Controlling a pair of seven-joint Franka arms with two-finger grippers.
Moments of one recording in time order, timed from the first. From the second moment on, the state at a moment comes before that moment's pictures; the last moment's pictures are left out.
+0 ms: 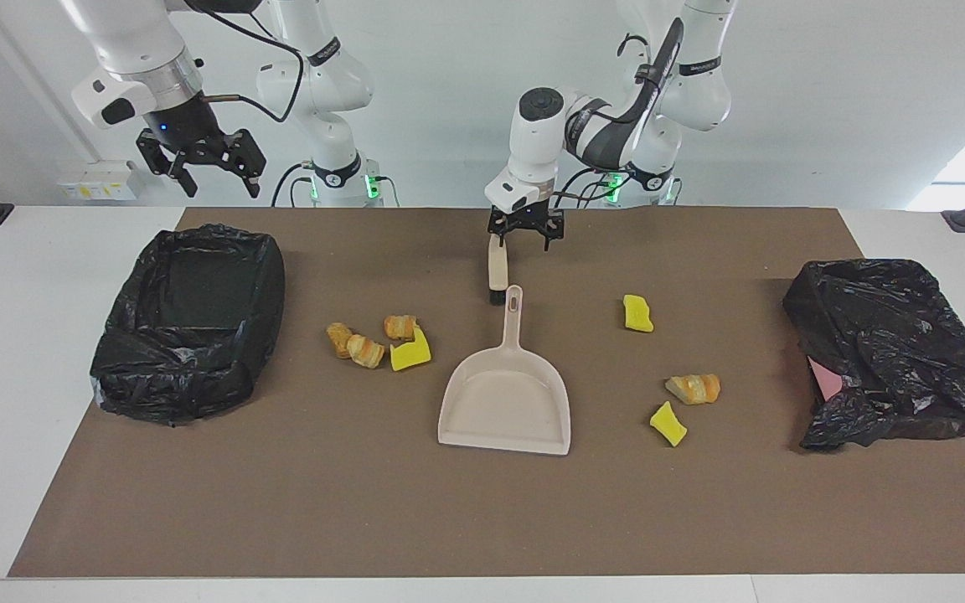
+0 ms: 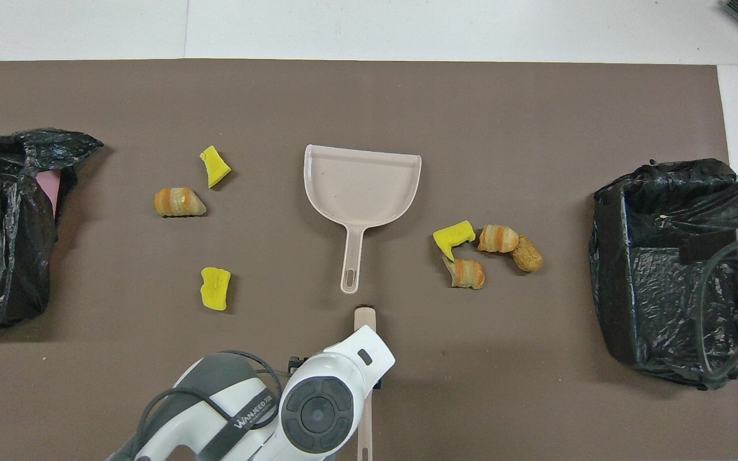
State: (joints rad) left arm -0.89 -0.07 -0.02 -2.34 -0.02 2.29 -0.71; right arm 0.06 -0.16 -0.09 -1.70 0.01 1.52 0.03
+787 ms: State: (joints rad) left arm -1.05 -0.01 -0.02 -2.38 -0.02 2.30 -0.78; right arm 0.06 -0.17 -0.08 -1.73 0.01 1.52 0.03
